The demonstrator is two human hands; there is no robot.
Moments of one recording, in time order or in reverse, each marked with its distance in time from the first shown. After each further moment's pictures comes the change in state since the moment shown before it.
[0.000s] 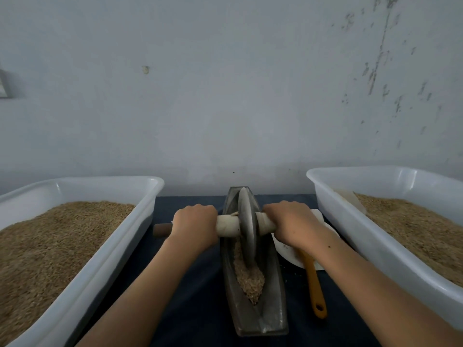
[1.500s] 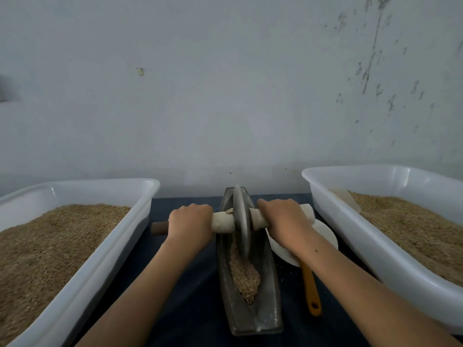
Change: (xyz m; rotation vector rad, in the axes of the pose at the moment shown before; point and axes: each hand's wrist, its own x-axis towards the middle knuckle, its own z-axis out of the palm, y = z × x) left_hand 0.002 0.002 0.005 0.017 0.121 -0.028; right_hand 0.003 -0.001 0.010 -0.036 0.139 -0.006
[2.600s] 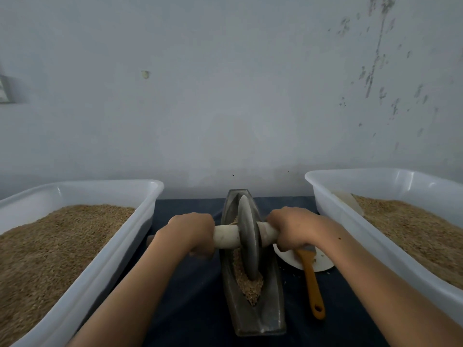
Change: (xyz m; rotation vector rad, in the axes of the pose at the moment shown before) left_hand 0.001 -0.010 -0.013 -0.031 -0.436 0.043; right_hand -0.005 0.007 -0.028 0.136 -0.427 -0.050
